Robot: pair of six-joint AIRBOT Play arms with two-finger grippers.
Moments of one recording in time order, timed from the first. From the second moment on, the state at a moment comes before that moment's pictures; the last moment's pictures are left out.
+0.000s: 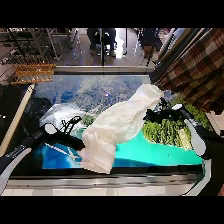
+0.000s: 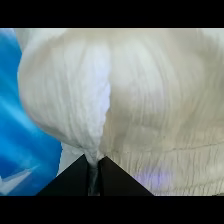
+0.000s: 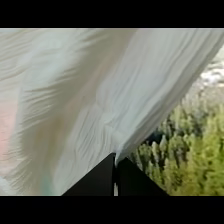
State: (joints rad) left arm -0.21 -1.40 0.86 0.87 -0.98 -0.82; right arm -0.20 -1.93 1.49 -0.75 1.05 1.26
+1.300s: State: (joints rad) left arm 0.74 -1.04 1.30 0.78 -1.47 -0.84; right arm -0.22 -0.97 1.49 -1.00 1.46 1.24
